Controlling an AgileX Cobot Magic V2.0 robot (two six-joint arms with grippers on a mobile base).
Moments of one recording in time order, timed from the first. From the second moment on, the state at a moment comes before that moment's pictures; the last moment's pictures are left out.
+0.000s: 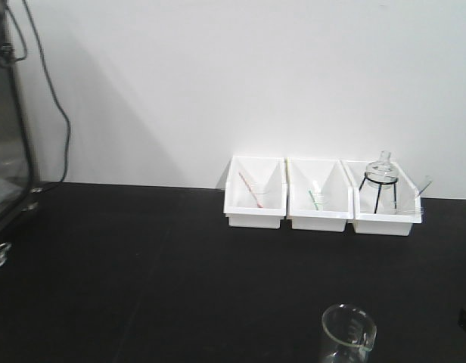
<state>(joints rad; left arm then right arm) -0.07 -0.01 0.03 -0.02 0.01 0.05 0.03 0.62 -0.39 -1.28 -0.31 1.14</state>
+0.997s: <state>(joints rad) -0.07 -0.01 0.03 -0.02 0.01 0.05 0.03 0.62 -0.39 -1.28 -0.31 1.14</state>
